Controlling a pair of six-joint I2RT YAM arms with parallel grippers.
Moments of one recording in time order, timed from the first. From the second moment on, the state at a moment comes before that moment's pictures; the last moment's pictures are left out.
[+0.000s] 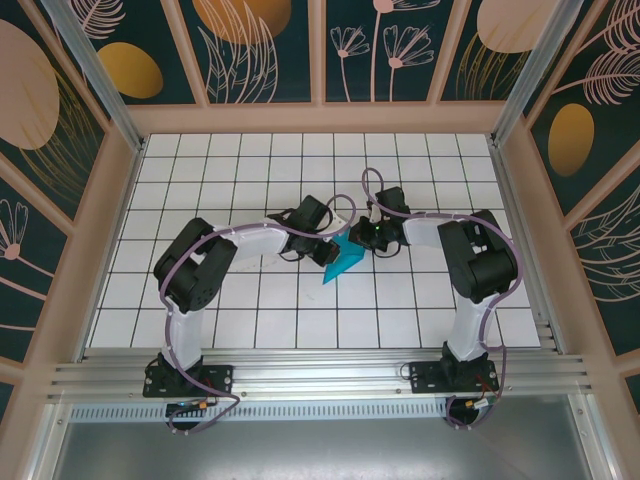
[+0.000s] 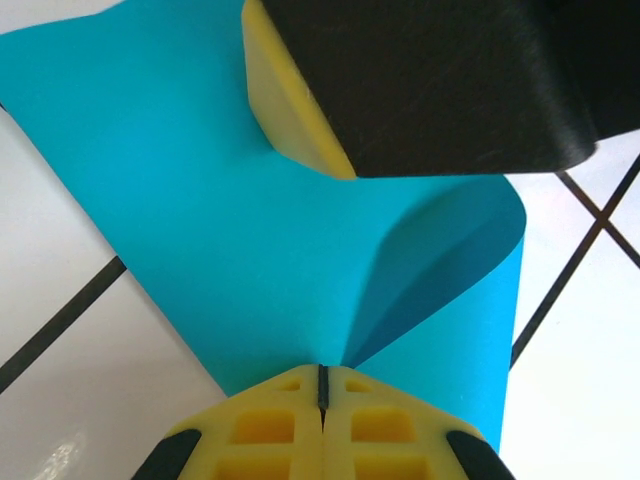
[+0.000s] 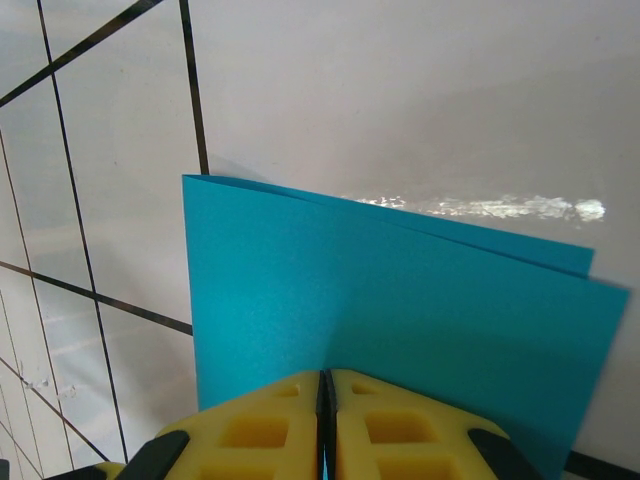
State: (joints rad) left arm -0.71 2.00 1.23 -0.26 0.33 -0.04; right arm 0.39 1.89 0.98 -0.08 -0.47 0.65
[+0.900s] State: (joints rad) left arm -0.71 2.02 1.23 -0.24 0.31 -0.04; right arm 0.39 1.89 0.97 -0.06 -0.47 0.66
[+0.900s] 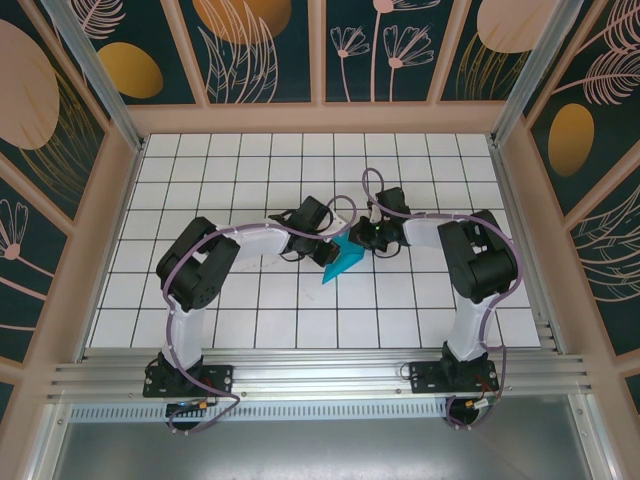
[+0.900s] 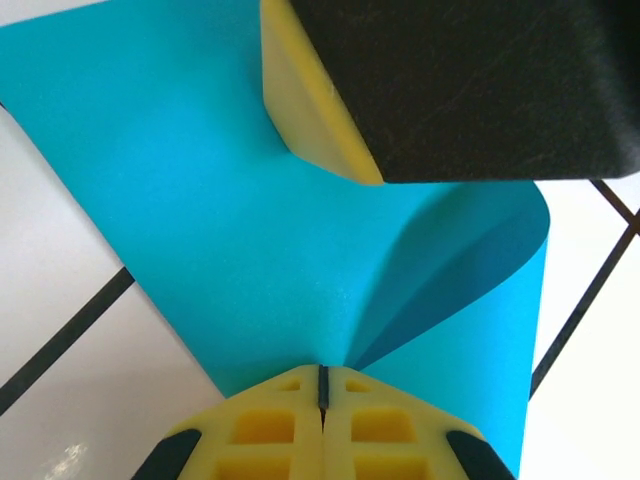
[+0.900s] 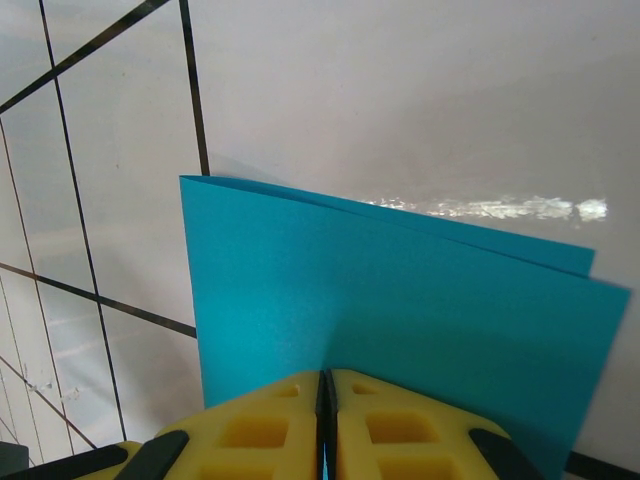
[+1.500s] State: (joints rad) left arm -0.71 2.02 1.23 -0.22 0.31 -0.03; right arm 0.34 1.76 0.90 -0.09 -0.43 0.72
